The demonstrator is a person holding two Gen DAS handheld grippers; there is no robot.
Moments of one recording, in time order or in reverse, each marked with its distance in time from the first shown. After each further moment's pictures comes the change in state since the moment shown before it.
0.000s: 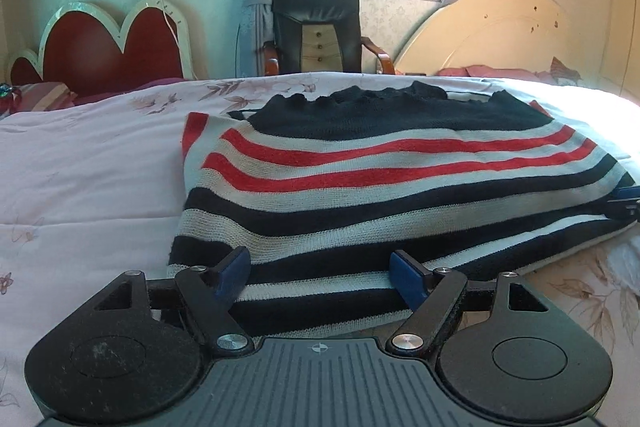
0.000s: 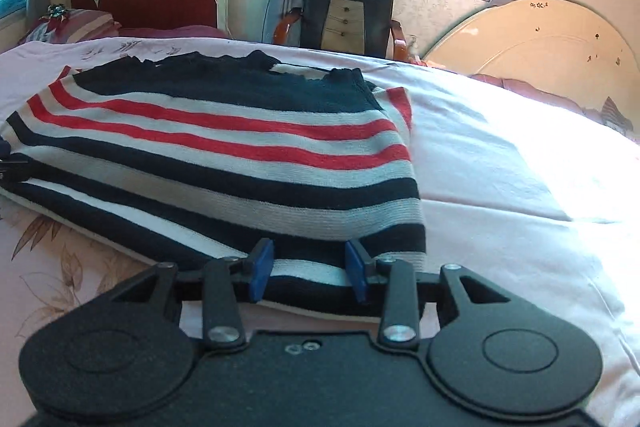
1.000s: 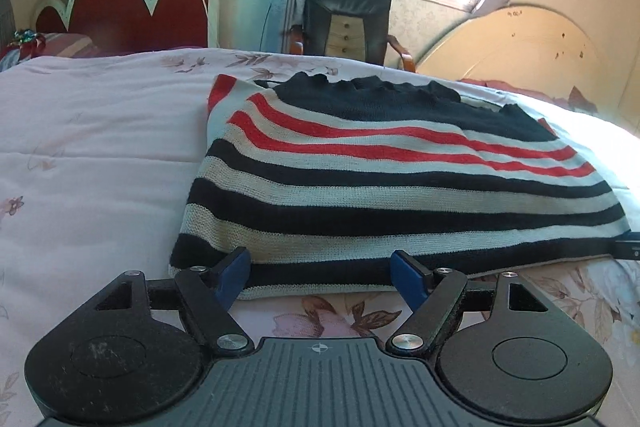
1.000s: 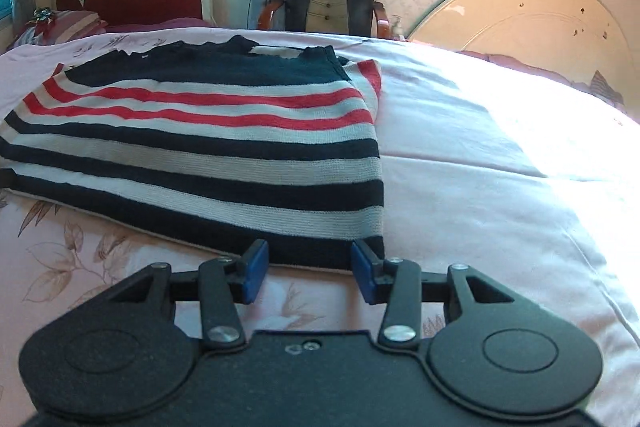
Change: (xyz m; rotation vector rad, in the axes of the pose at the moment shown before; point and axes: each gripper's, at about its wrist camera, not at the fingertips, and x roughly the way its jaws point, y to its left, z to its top) left arm -0.018 0.003 -0.019 -0.137 0.040 0.015; right arm -0.016 -0.018 -0.017 0.057 0.047 0.001
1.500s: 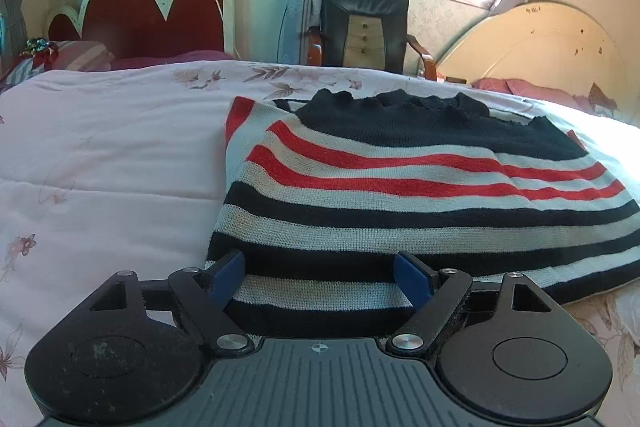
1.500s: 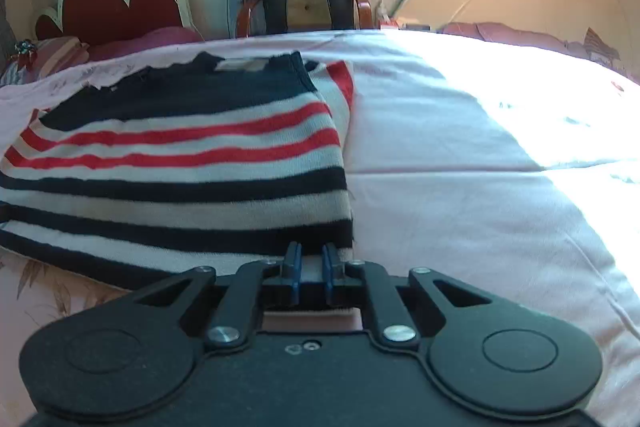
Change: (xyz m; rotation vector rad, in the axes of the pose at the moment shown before) left arm 0.022 0.008 0.030 -0.006 0.005 0.053; right arm 0.013 -0.028 0.031 0.123 0.014 0.019
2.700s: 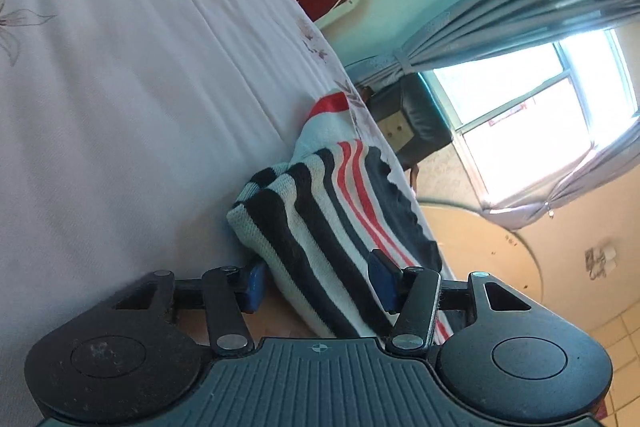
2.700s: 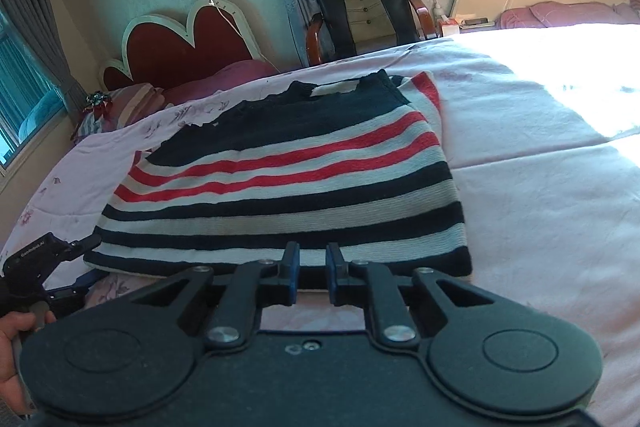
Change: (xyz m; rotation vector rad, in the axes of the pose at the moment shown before) left arm 0.001 0.078 -0.076 -0.894 -0.135 -0.293; right arm -0.037 0.019 -0.005 0.133 -0.025 0.297
